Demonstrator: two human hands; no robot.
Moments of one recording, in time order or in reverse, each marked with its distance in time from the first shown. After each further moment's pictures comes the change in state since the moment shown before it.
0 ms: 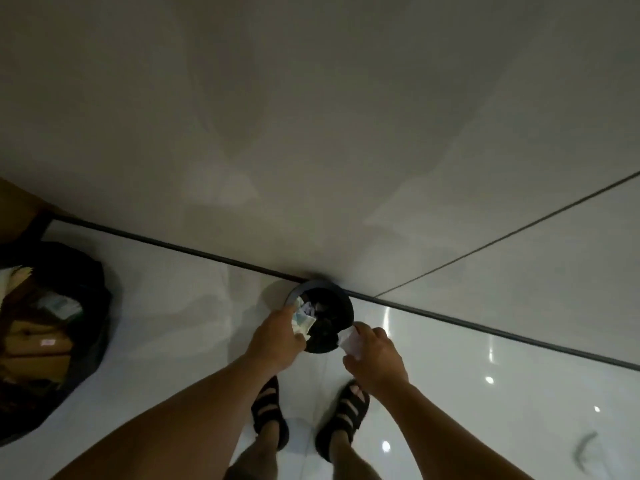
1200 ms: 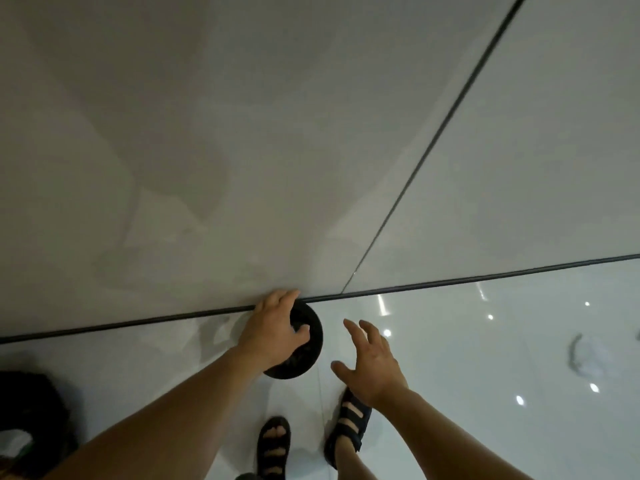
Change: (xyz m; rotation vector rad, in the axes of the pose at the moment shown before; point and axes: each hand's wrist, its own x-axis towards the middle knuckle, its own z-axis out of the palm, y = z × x) left_hand 0.052 0.106 0.019 0.376 -0.067 0.376; right_hand -0.002 0.075 -0.005 0.235 0.157 0.094
